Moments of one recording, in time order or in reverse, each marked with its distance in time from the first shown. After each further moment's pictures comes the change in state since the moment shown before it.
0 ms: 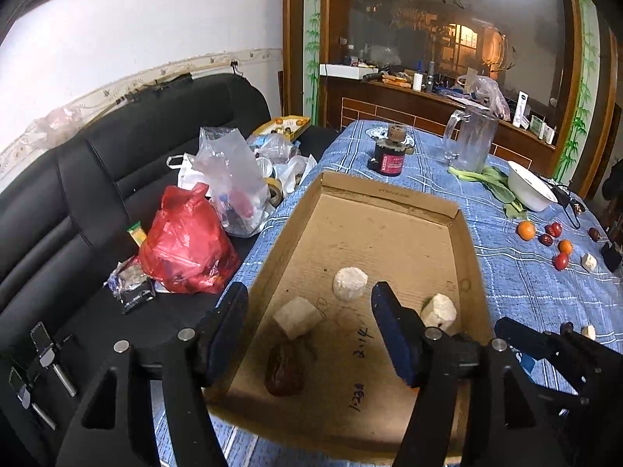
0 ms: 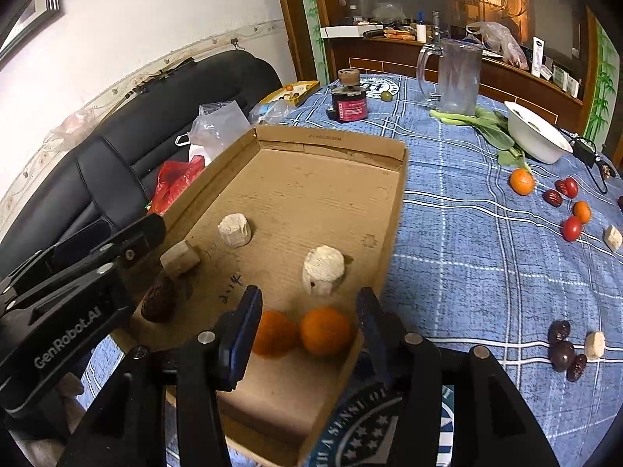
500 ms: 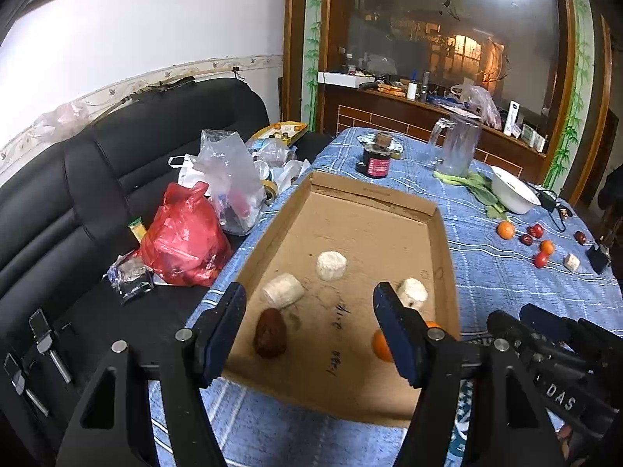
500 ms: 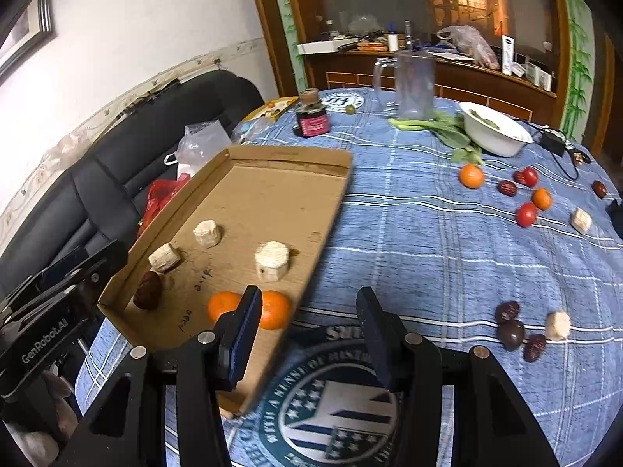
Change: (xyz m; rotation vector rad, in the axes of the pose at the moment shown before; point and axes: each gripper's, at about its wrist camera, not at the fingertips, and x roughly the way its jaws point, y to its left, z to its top) left arm -0.036 -0.009 -0.018 -0.031 -0.020 -0.025; right arm -0.046 -0.041 -0.017 0.051 -0.057 -0.030
